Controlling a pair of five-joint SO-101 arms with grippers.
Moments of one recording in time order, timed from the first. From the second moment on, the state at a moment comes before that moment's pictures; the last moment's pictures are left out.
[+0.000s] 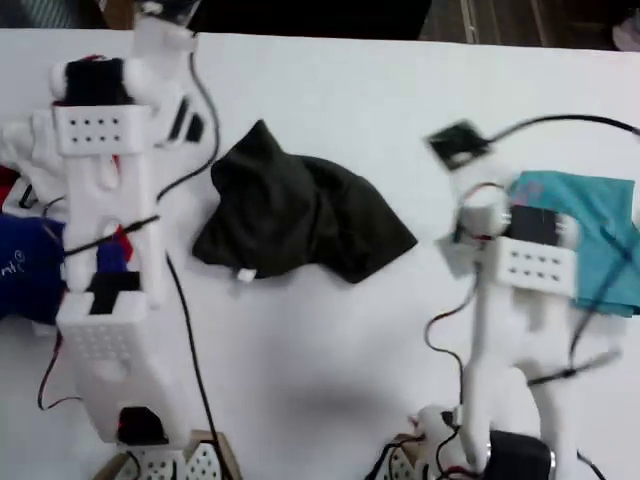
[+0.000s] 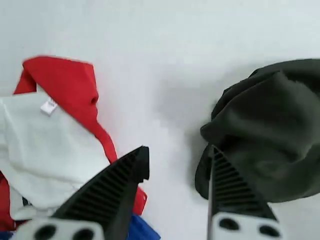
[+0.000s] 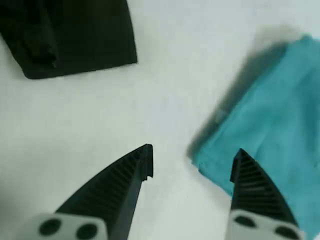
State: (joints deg) left arm -10.5 25.8 -53.1 101.5 -15.6; right arm 3.5 -22.6 28.0 73.7 38.5
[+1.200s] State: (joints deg) left arm -15.2 25.8 -45.7 100.9 -15.6; right arm -5.3 37.5 -22.2 90.2 16.0
